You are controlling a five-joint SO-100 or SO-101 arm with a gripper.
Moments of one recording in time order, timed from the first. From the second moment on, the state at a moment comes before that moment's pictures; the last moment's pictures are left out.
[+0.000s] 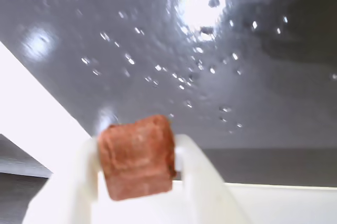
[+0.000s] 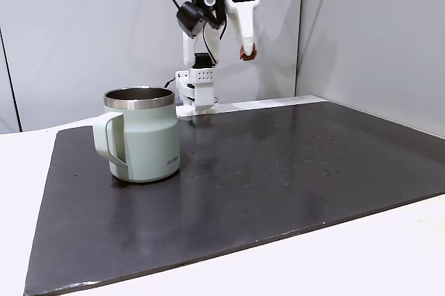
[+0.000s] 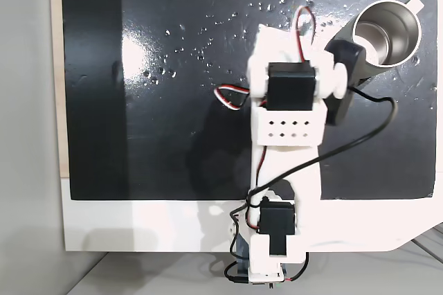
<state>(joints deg) 4.5 91.0 55.2 101.2 15.1</state>
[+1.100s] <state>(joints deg) 34.3 56.2 12.8 98.0 -6.2</state>
